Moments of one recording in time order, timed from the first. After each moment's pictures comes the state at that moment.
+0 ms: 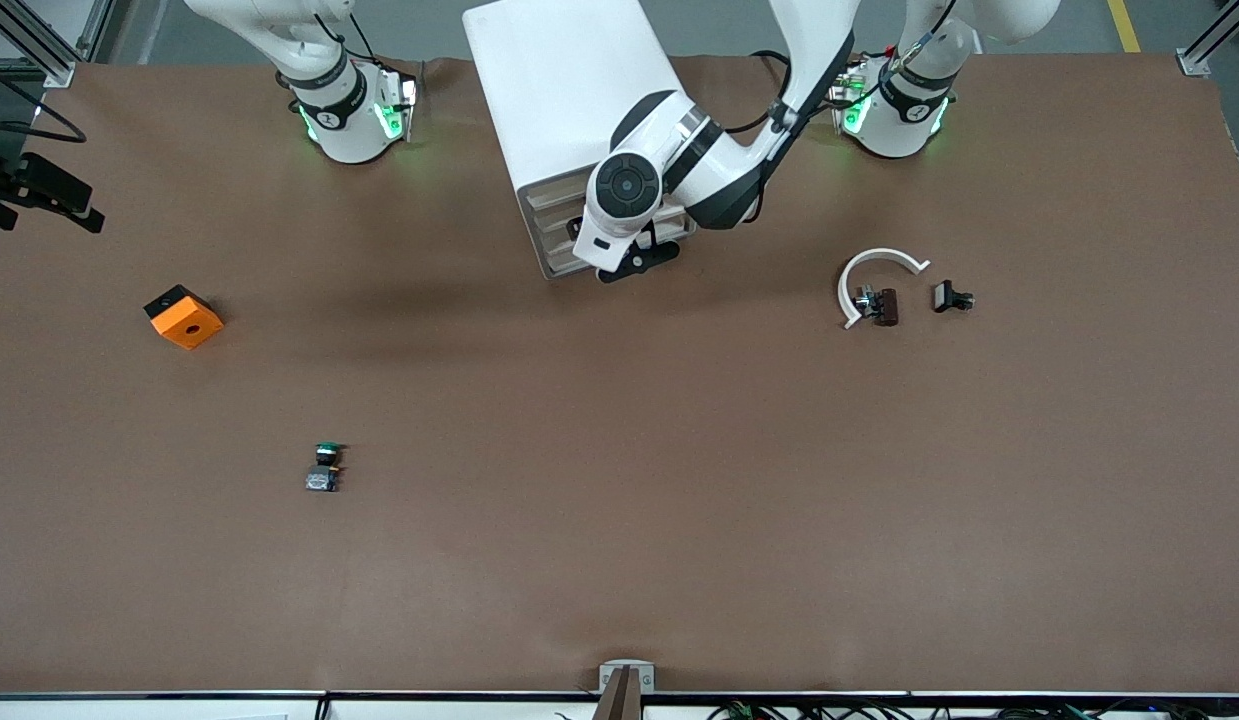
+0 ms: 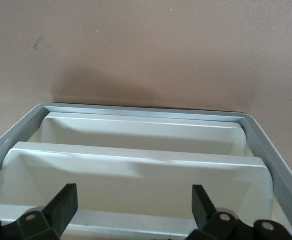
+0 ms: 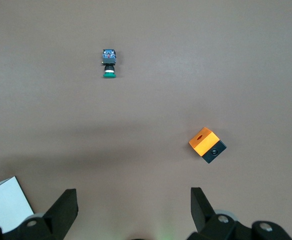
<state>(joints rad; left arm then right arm) -0.88 0.50 -0.07 -1.74 -0.42 1.99 -1.09 -0.05 -0.15 -0.06 -1.70 0.00 1.53 -0.06</state>
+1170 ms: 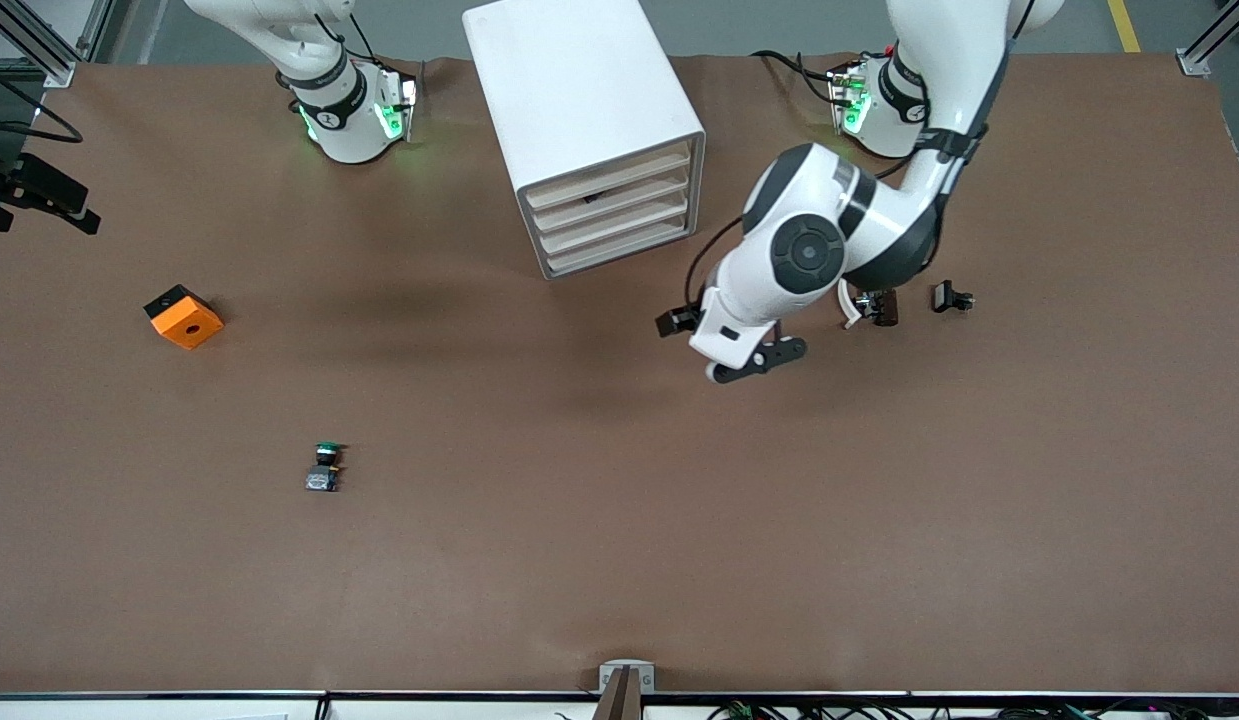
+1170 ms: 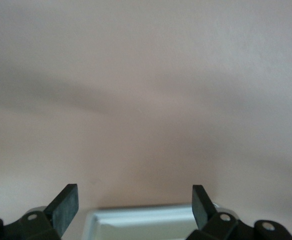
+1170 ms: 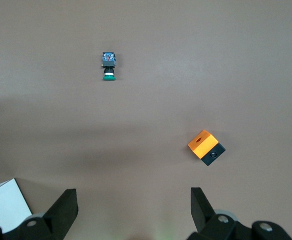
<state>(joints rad) -0.52 0.40 -0.07 -1.67 -0.25 1.97 -0.78 -0.05 -0.15 -0.06 -1.70 0.00 1.54 -0.07</state>
